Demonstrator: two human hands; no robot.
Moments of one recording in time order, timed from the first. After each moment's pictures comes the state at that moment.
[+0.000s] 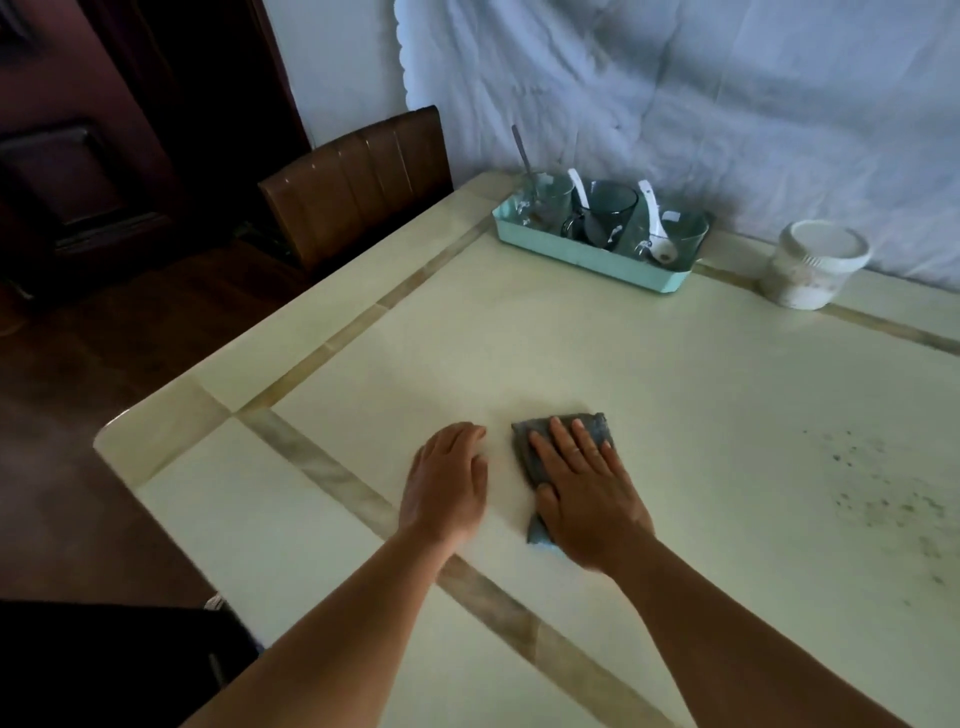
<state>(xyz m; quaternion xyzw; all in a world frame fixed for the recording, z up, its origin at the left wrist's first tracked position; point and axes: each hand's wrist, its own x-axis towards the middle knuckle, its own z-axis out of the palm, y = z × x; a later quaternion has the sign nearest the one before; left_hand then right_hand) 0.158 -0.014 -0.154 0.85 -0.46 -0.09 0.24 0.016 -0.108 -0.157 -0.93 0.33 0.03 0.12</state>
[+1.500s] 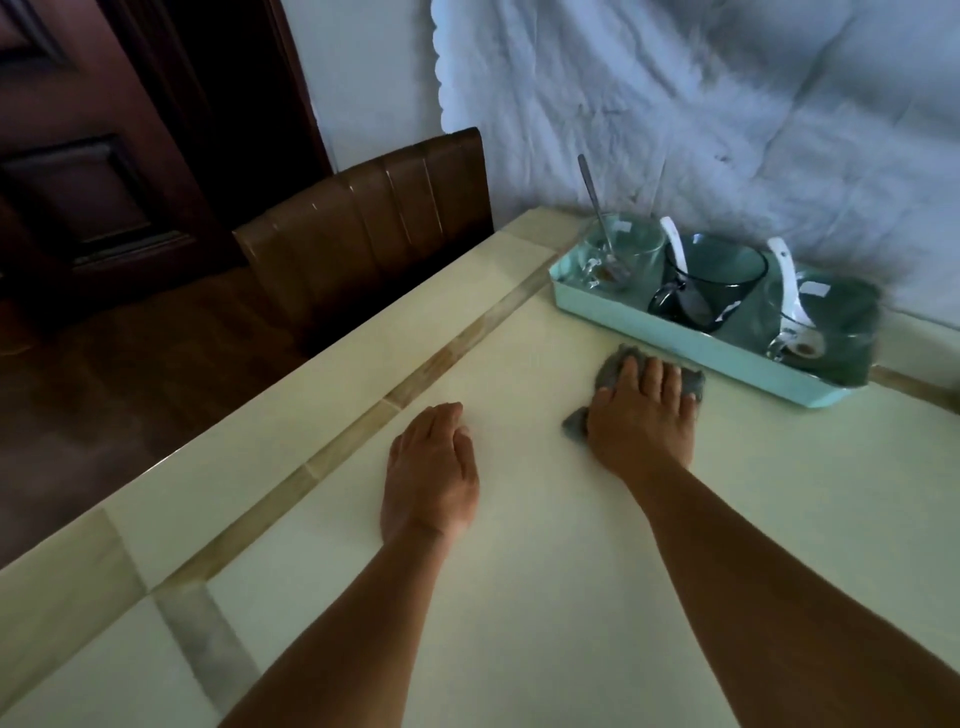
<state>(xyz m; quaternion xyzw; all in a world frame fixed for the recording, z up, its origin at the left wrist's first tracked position) 0.329 -0.161 -0.178 0.89 -0.35 -0.01 0.28 0.216 -0.320 -0.167 -0.83 0.54 -0.05 0.14</state>
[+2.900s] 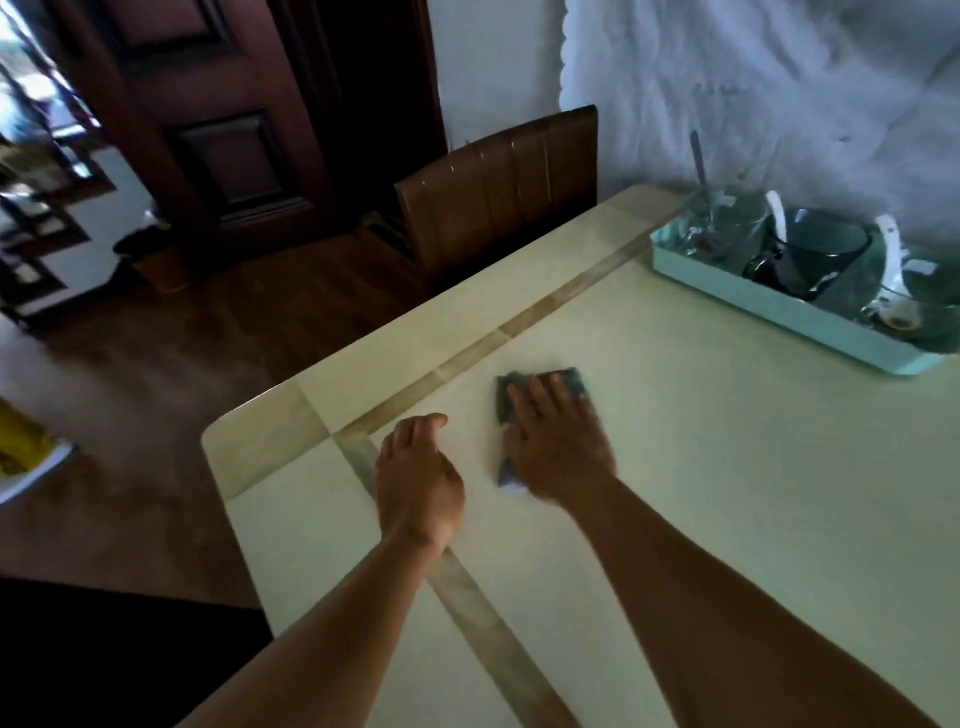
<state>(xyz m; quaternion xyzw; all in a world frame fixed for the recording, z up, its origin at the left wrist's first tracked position) 0.289 -0.007 -0.149 0.93 -0.21 0.01 0.29 0.235 -0.147 -0.158 -0.97 0.22 0.03 0.13</state>
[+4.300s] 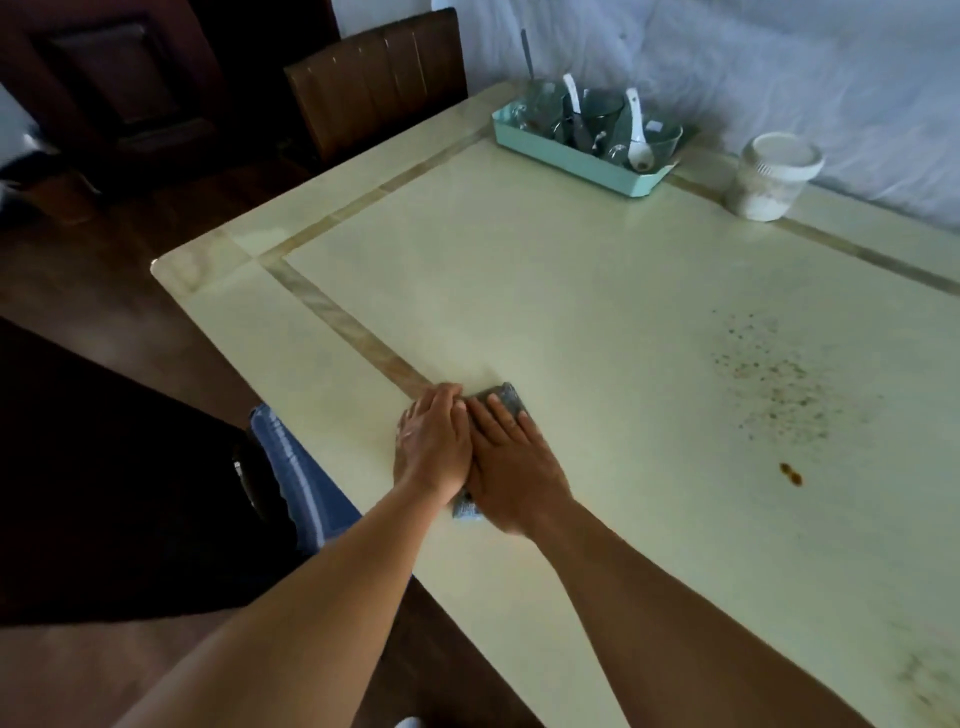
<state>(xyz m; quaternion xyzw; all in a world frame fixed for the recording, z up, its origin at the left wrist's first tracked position) -0.013 0.059 -0.143 0.90 -0.28 -0.13 0.30 -0.102 -0.004 -0.151 -0.97 0.17 0.11 0.13</state>
